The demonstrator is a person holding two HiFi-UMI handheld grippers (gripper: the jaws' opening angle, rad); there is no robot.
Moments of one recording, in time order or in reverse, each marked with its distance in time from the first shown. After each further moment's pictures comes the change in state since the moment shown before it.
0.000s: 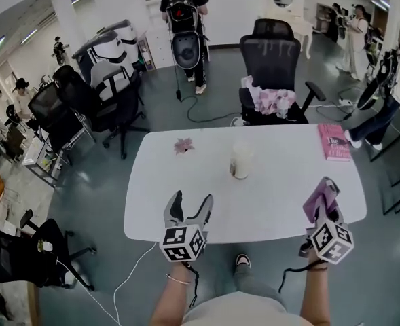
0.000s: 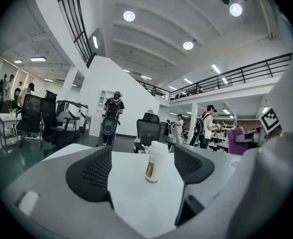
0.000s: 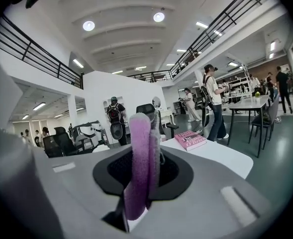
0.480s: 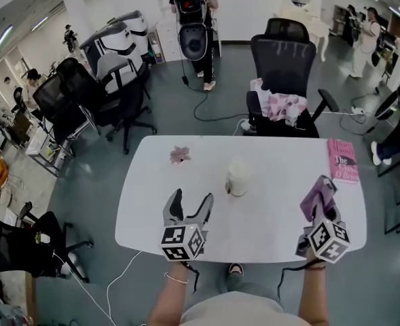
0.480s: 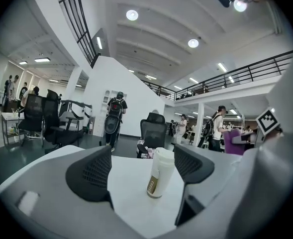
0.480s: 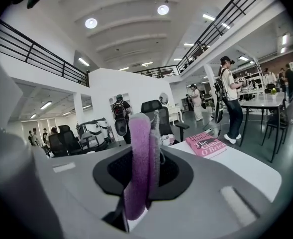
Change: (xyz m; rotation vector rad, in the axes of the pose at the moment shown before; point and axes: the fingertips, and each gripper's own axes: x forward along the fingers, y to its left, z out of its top) left arm 0.086 -0.002 0.011 -0.016 -0.004 0.065; right arm 0.119 -0.001 0.026 -0.018 0.046 0.092
